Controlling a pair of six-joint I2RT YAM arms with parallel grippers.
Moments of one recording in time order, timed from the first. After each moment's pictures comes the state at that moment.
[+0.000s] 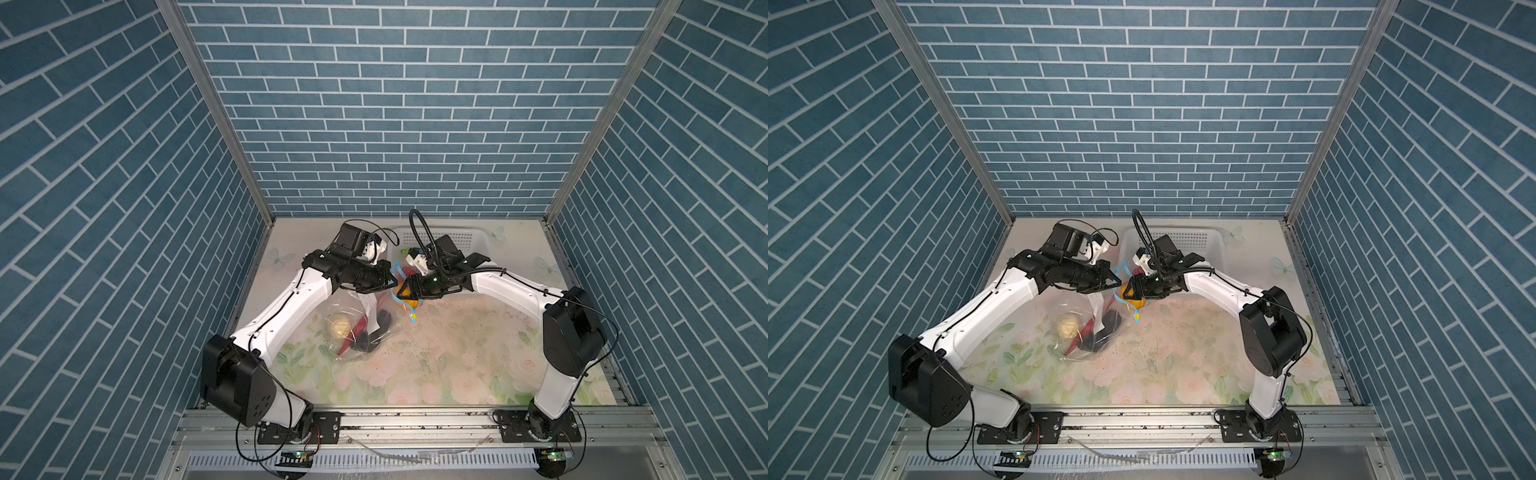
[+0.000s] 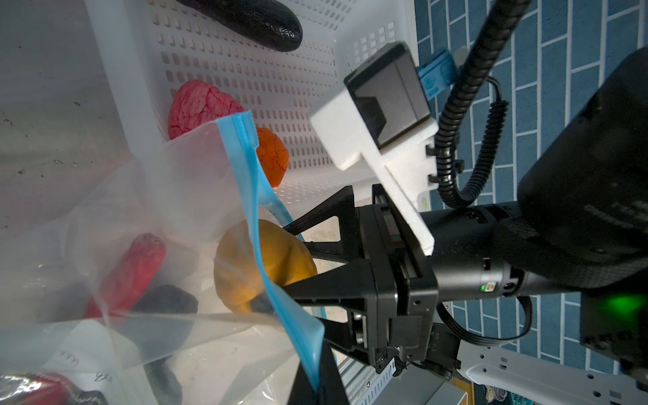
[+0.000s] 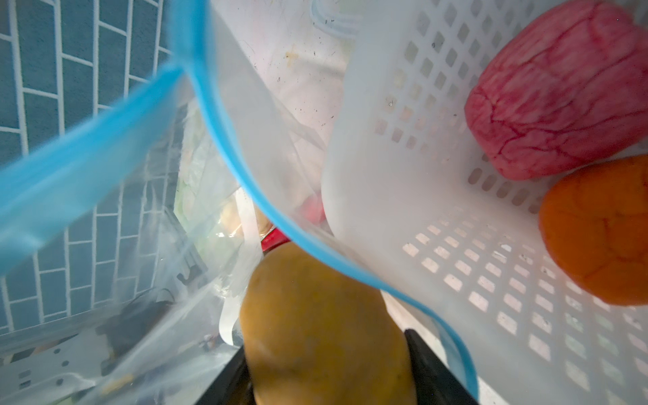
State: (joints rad) left arm -0.46 1.46 1.31 -0.76 0.55 -0.55; right arm 0.71 1.80 1.38 -0.56 -0.56 0.42
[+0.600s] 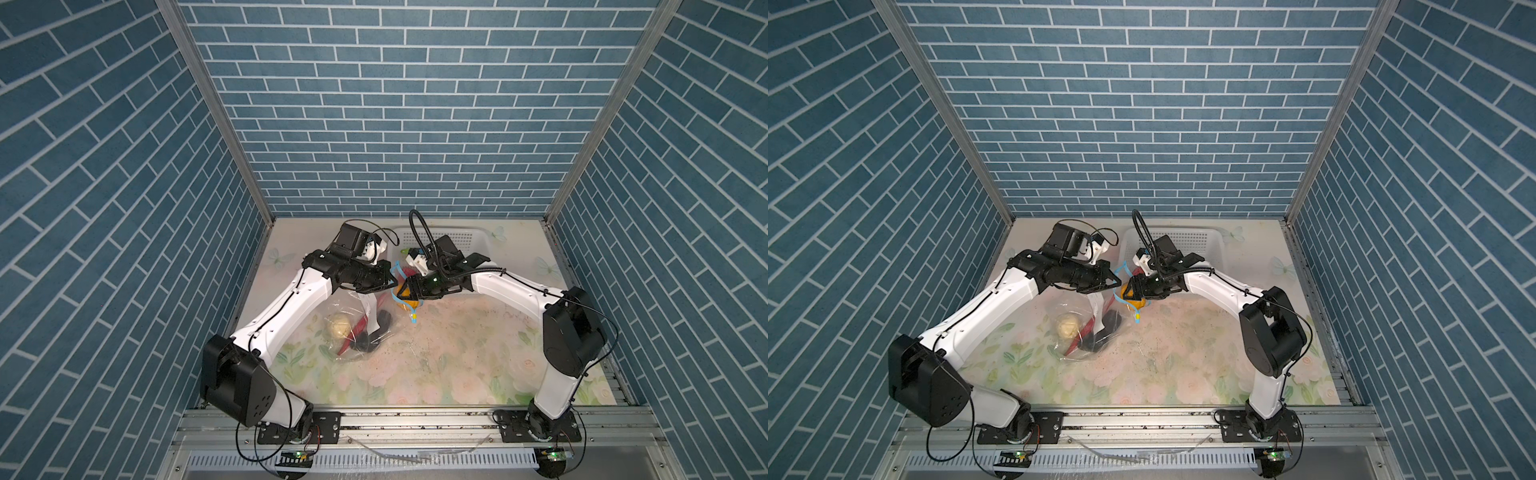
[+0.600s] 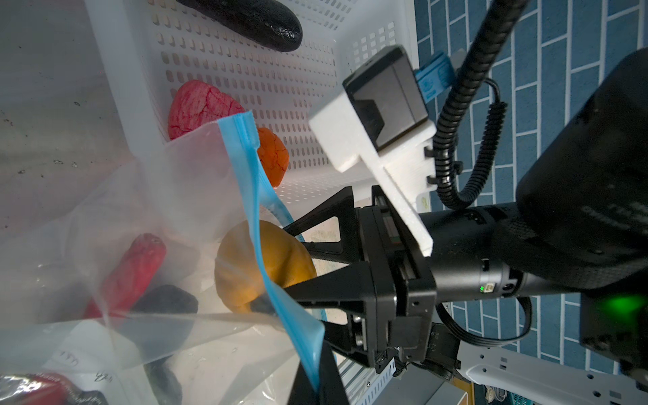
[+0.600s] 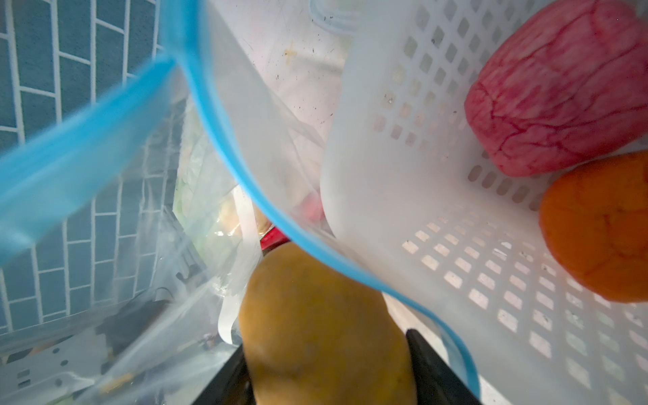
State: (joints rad) left arm -0.46 1.46 1.31 -0.76 0.55 -0.55; right arm 0.71 1.80 1.38 -0.57 -0.56 0.42
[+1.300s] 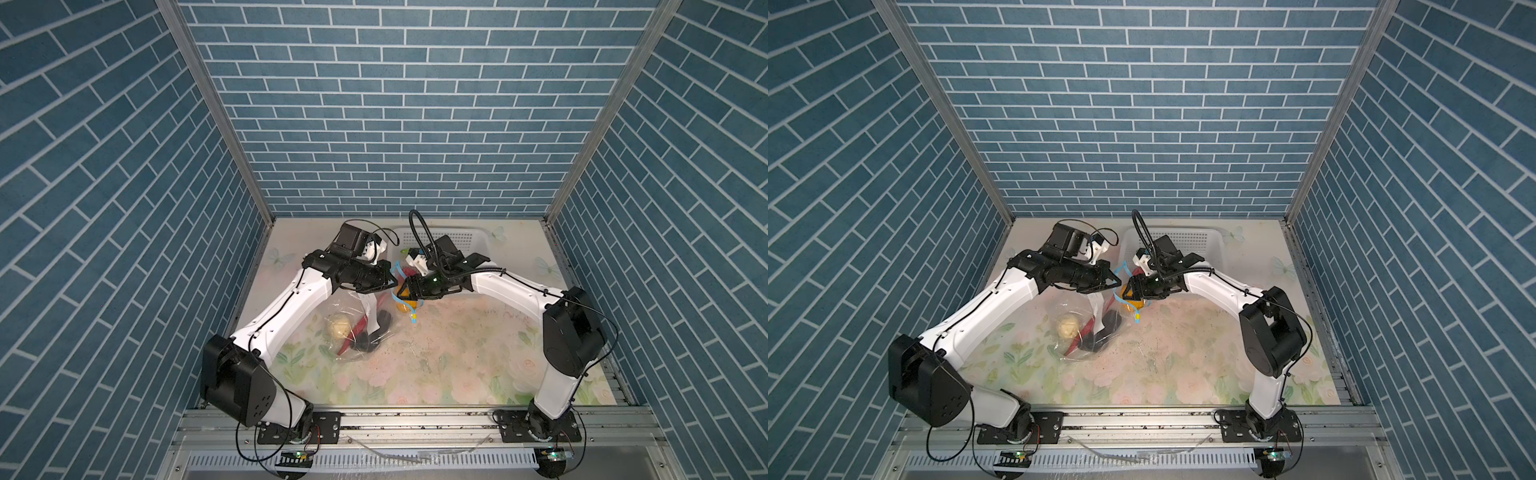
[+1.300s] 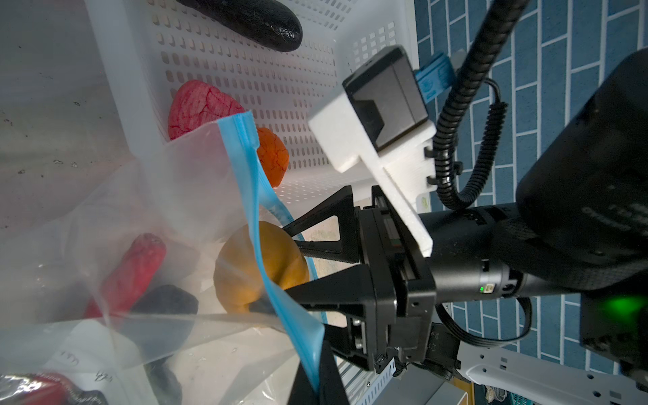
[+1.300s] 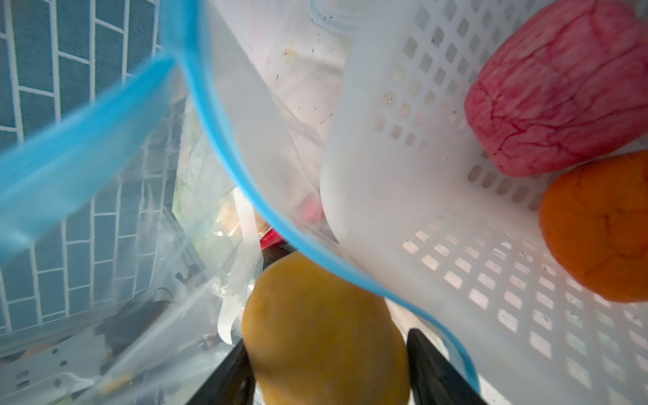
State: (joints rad) left arm -0.46 1.46 1.31 -0.76 0.55 -0.55; right arm 0.71 1.80 1.38 -0.57 -0.55 0.42
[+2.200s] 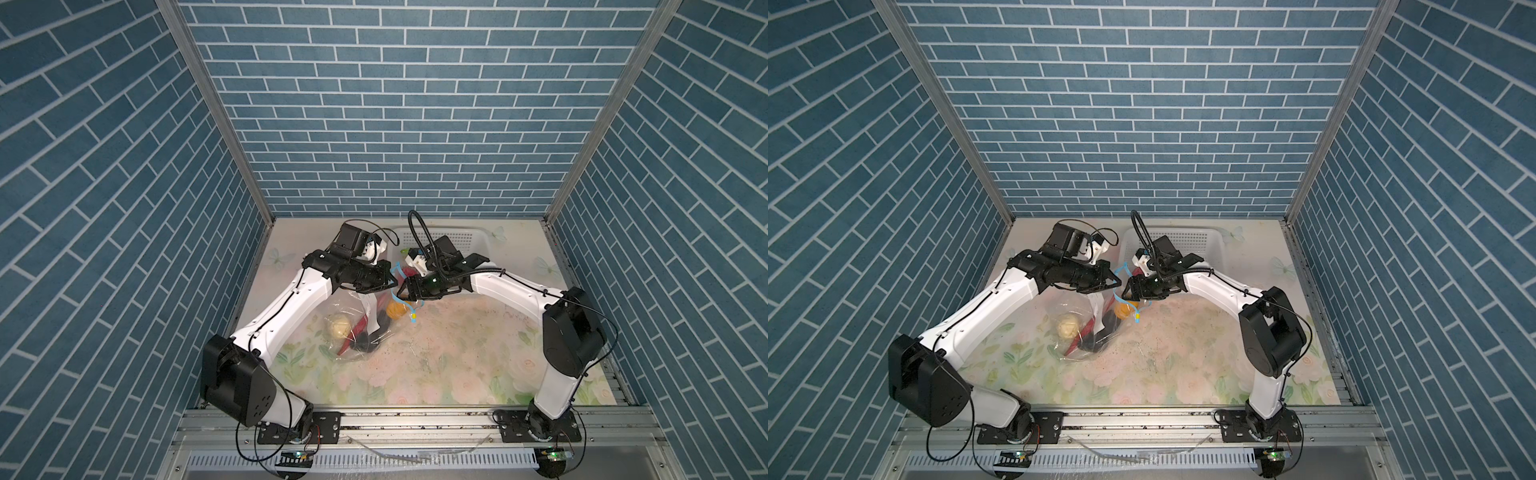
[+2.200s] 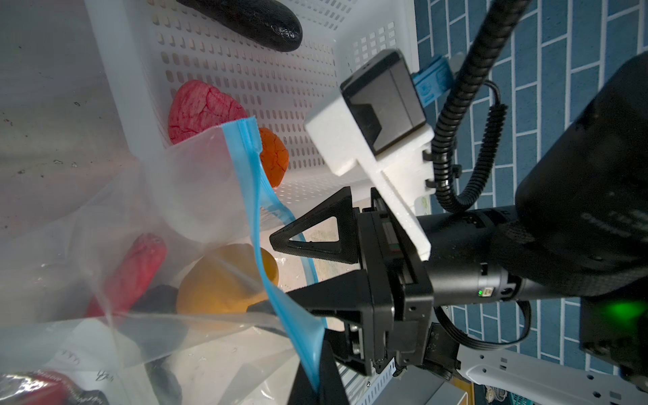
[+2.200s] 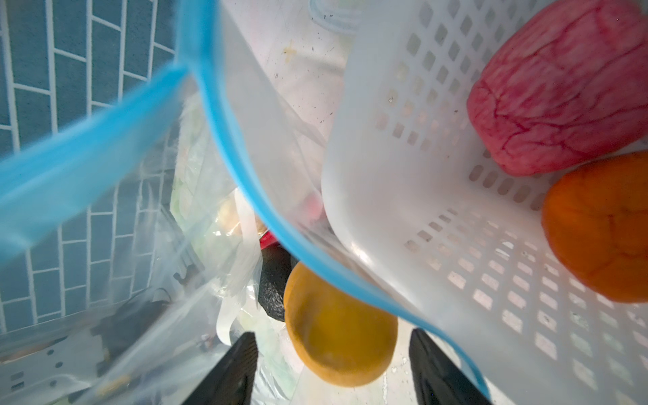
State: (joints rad) left arm -0.46 1.46 1.31 -0.76 0.55 -0.55; right arm 0.72 1.80 1.38 -0.57 -0.54 0.42
